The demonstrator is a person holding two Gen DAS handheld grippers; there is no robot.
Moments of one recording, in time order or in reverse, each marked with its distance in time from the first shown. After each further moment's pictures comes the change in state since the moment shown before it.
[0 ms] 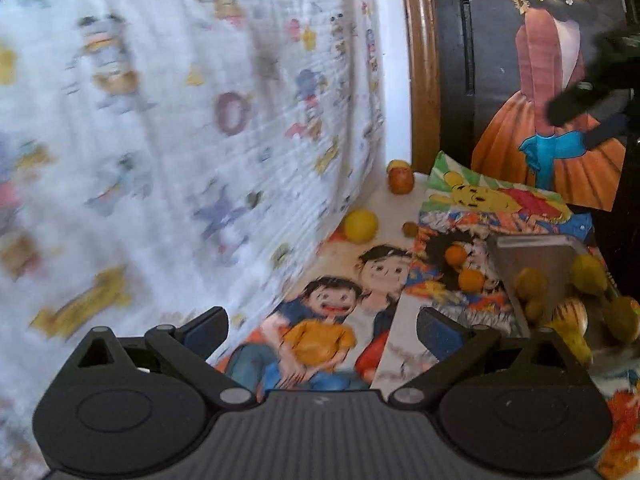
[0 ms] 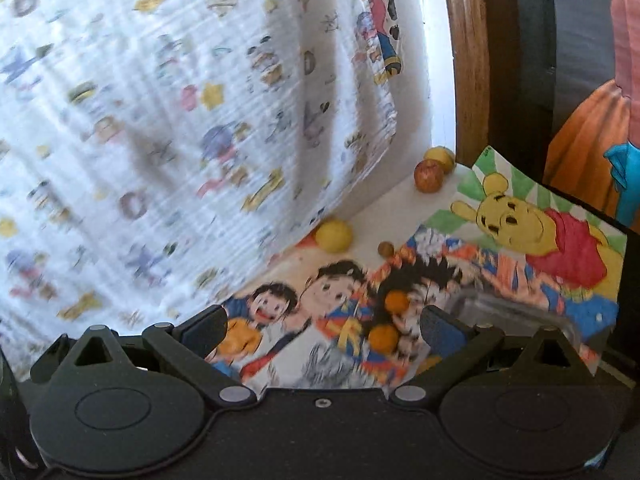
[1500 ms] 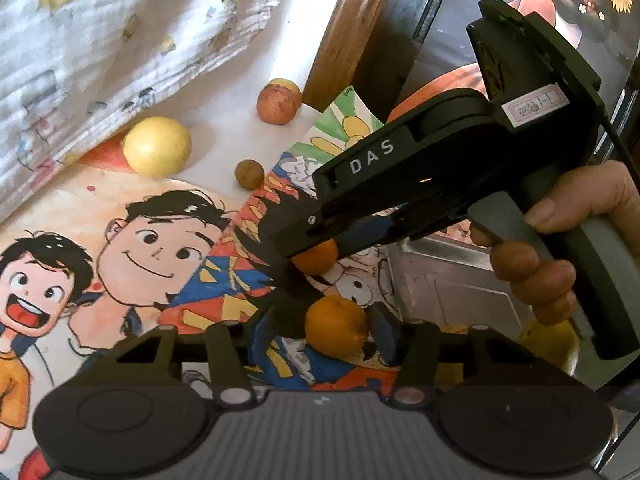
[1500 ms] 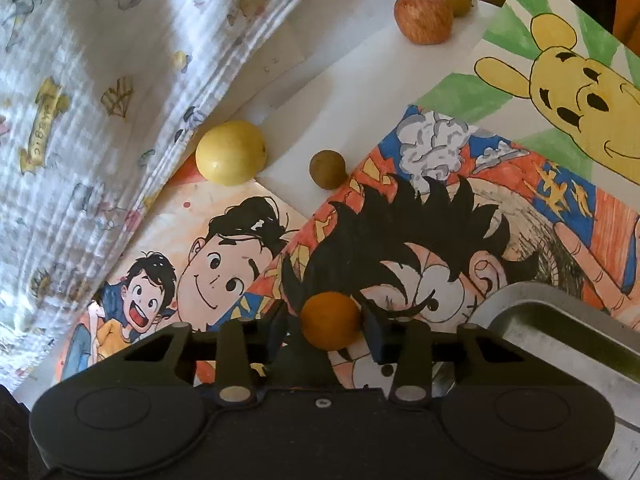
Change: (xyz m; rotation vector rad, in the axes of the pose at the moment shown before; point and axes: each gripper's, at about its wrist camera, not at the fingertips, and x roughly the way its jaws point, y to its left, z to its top) left arm 0.216 -0.105 0.001 -0.228 0.176 -0.401; right arm 0.266 -0.125 0.002 0.114 0.356 0.104
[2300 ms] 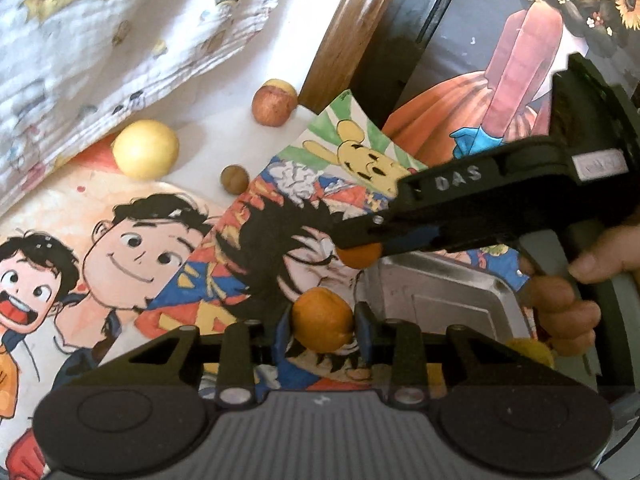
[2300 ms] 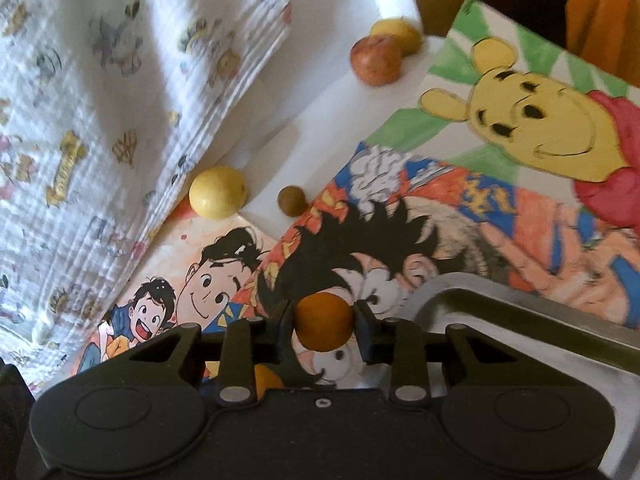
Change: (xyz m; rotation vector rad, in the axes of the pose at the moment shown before) left arm -0.003 -0.016 0.014 -0.046 0.003 -0.003; right arm -0.055 -0.030 -0.021 0.066 -0.147 0.006
